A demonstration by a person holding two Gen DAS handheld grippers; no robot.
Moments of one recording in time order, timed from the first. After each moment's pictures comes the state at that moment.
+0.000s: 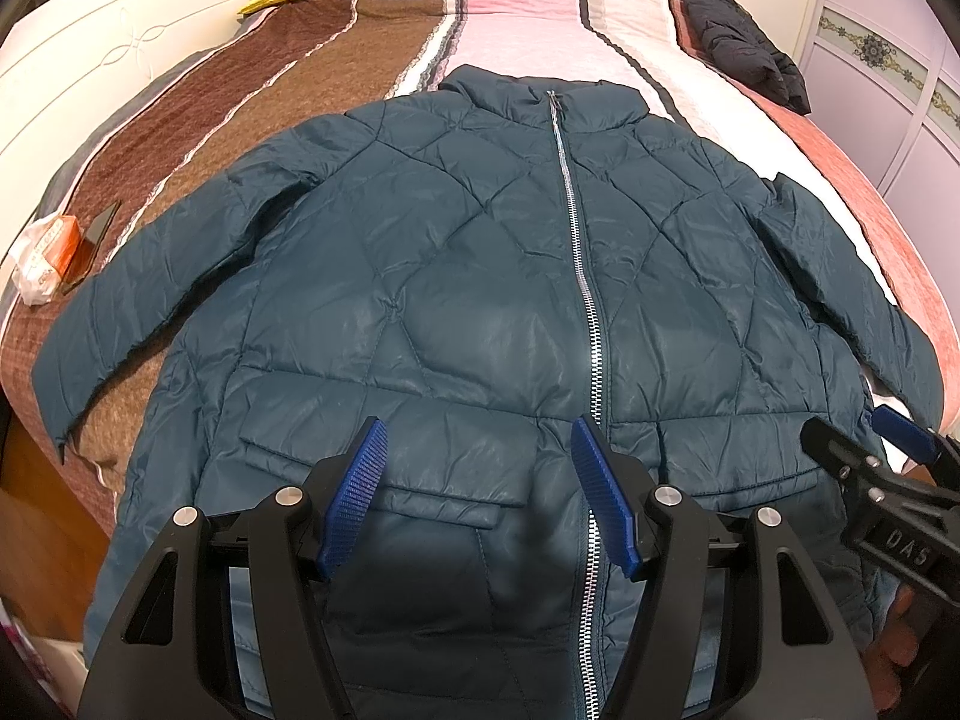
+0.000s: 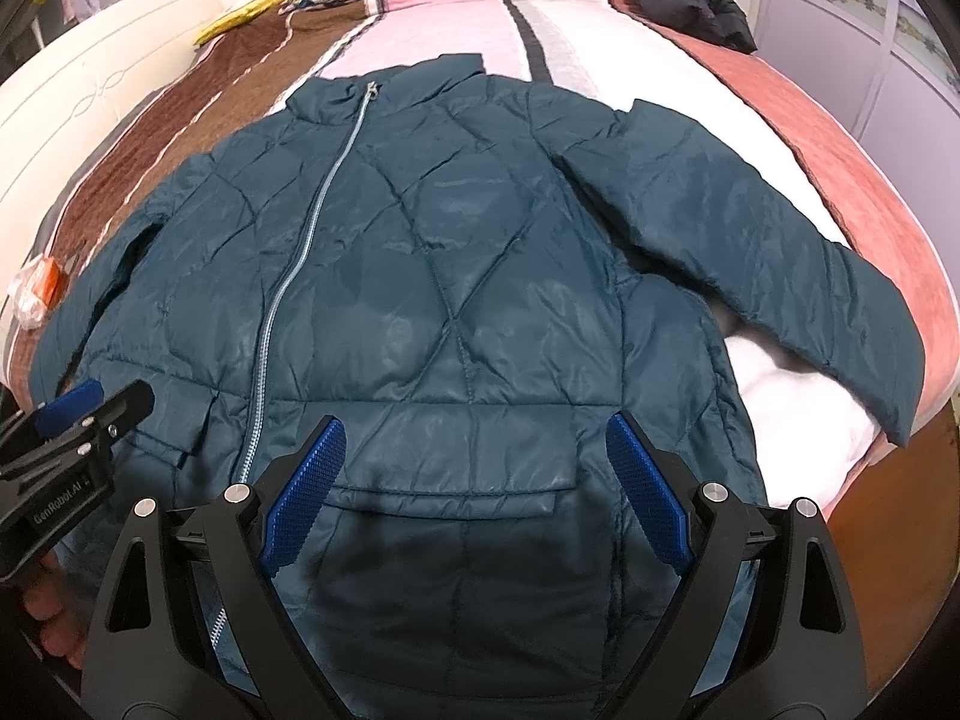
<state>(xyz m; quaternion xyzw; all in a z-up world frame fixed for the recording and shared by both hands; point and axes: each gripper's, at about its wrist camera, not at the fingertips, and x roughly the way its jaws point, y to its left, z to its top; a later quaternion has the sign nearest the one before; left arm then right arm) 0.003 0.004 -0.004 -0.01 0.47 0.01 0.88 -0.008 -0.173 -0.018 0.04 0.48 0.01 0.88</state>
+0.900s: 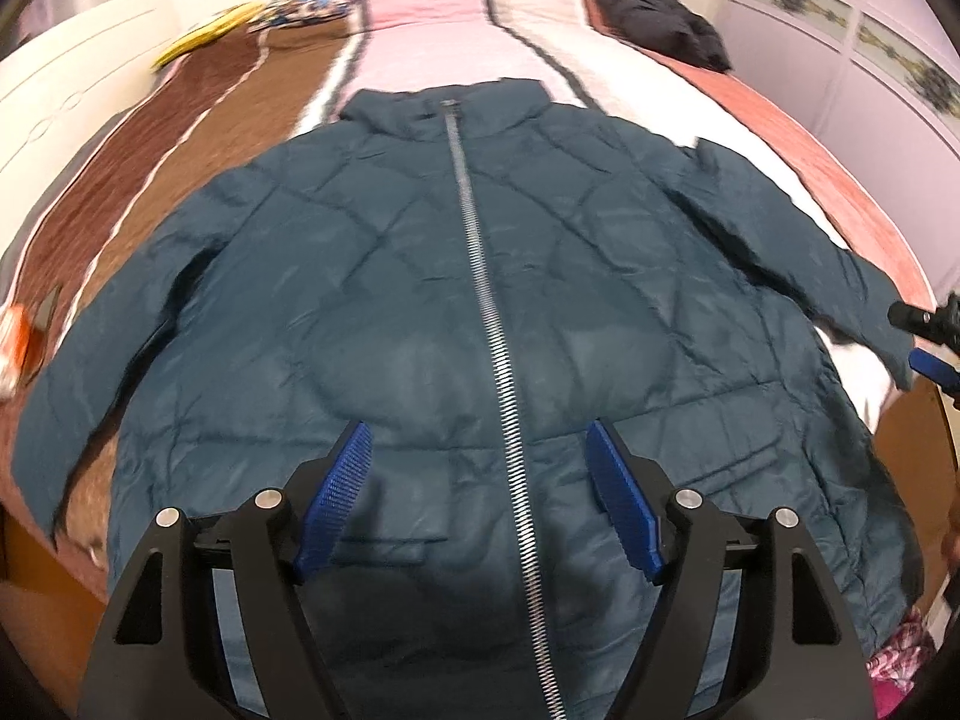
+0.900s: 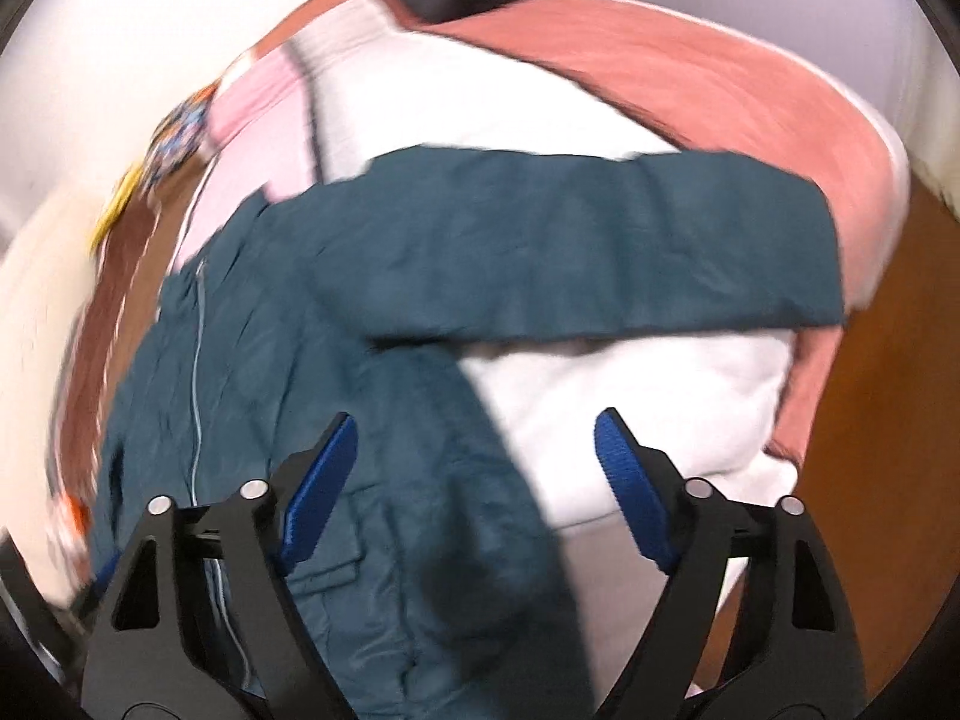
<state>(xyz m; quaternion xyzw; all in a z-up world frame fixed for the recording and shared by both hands) 0.010 -0.034 0.002 0.05 0.47 -0.09 0.88 -0.022 -0.358 0.002 0.28 0.44 -0.12 0.85</state>
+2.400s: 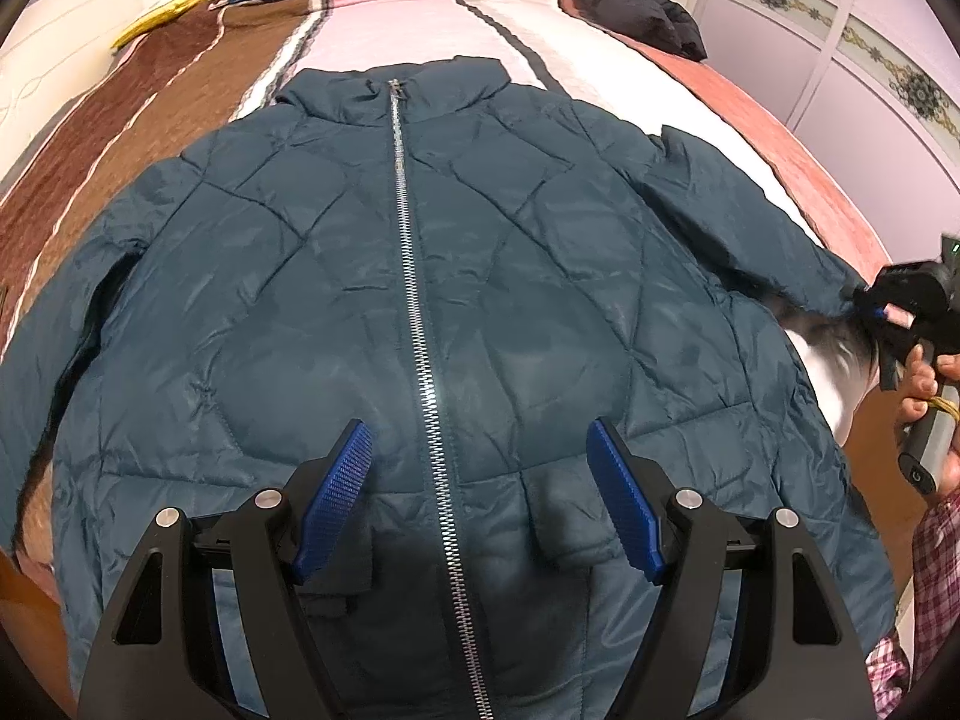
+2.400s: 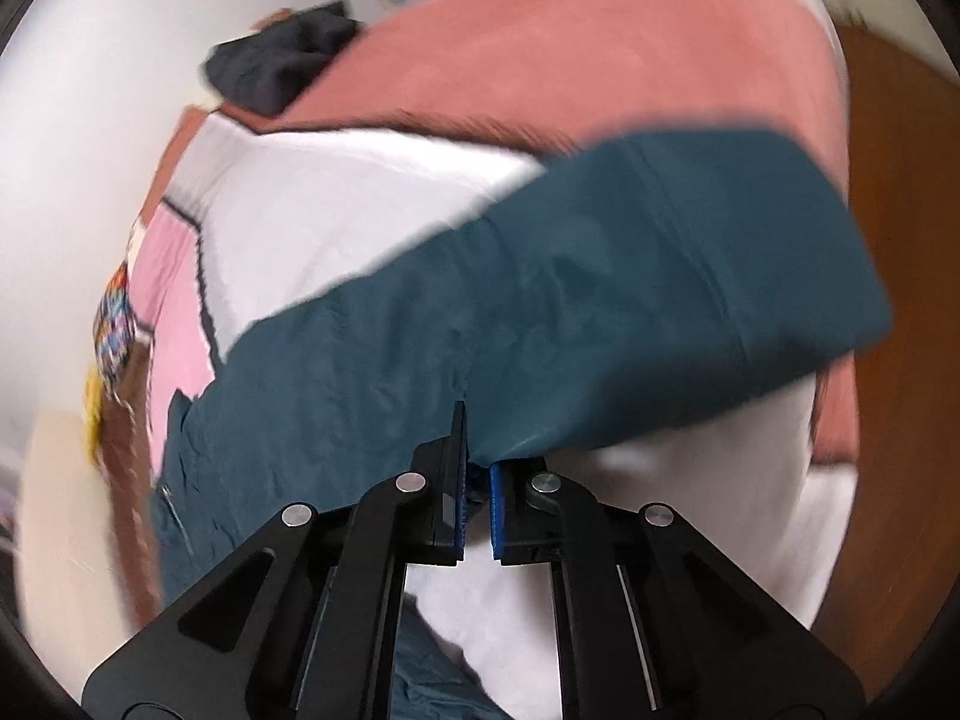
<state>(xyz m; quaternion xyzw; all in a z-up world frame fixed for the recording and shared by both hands) 0.040 -0.049 -0.014 0.02 0.49 -0.12 0.86 0.034 -0.455 -0.027 0.40 0.37 -0.22 0.81</state>
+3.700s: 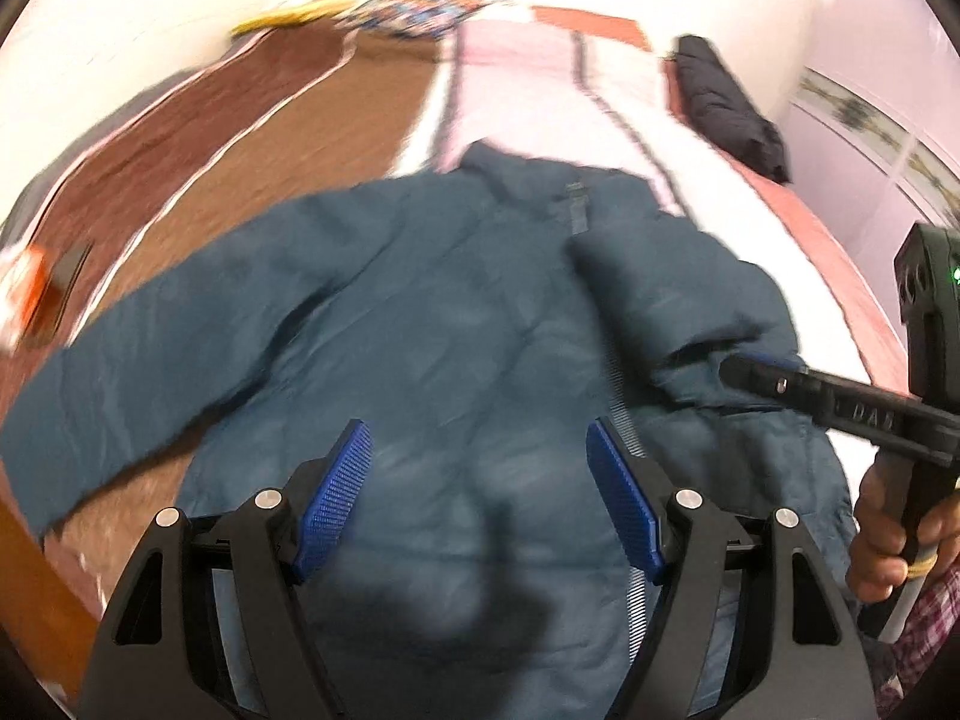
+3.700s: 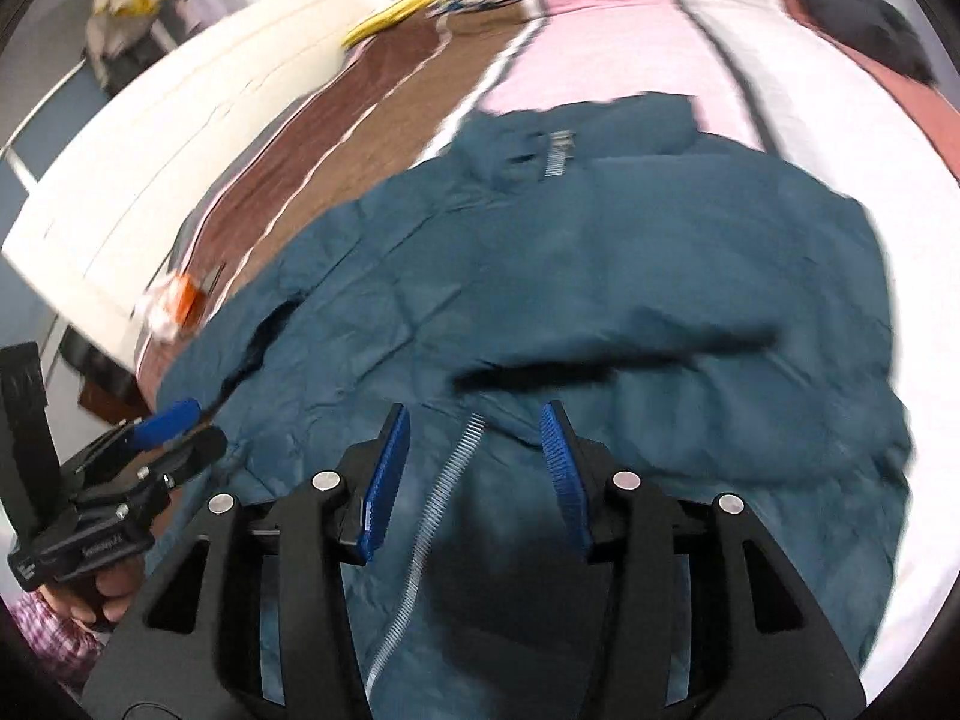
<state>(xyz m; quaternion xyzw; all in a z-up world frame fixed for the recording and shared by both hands) 0.065 0.056 0.026 -0.04 0.42 -0.05 0.90 0.115 -0.151 0.007 0.10 0.47 0.22 0.85</state>
